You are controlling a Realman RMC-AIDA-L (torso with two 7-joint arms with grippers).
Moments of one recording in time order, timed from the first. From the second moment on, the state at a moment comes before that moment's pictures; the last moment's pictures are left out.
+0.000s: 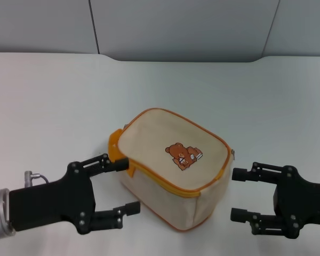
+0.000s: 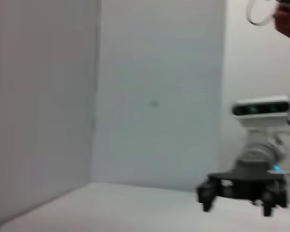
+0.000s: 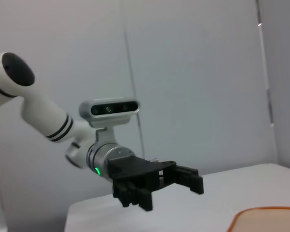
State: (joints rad) left arm -0.51 -2.07 0.15 0.36 2.40 1.88 -0.75; right arm 0.40 2.03 -0.76 -0.44 -1.86 -1.83 0.94
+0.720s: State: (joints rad) left arm -0.50 -2.07 0.18 0.37 2.41 1.87 -0.74; right arm 0.40 2.04 -0.76 -0.44 -1.87 -1.82 0.95
